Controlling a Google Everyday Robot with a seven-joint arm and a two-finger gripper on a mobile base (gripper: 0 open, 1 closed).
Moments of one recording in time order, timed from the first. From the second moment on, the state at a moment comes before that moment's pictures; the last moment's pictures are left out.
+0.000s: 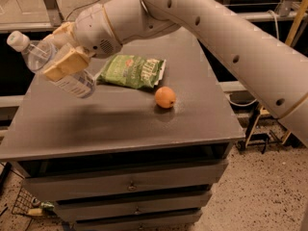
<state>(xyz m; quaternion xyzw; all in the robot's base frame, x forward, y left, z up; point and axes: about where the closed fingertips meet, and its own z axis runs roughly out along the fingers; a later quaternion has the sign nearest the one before) 0.506 0.208 0.994 -0.70 0.43 0.38 0.42</state>
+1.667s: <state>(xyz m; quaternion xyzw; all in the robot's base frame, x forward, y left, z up) 0.516 0.205 0.952 -0.52 0.47 0.51 0.50</state>
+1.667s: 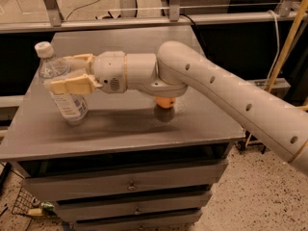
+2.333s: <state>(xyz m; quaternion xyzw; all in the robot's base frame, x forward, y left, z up) 0.515 0.204 0.941 -0.50 0.47 0.51 0.51</state>
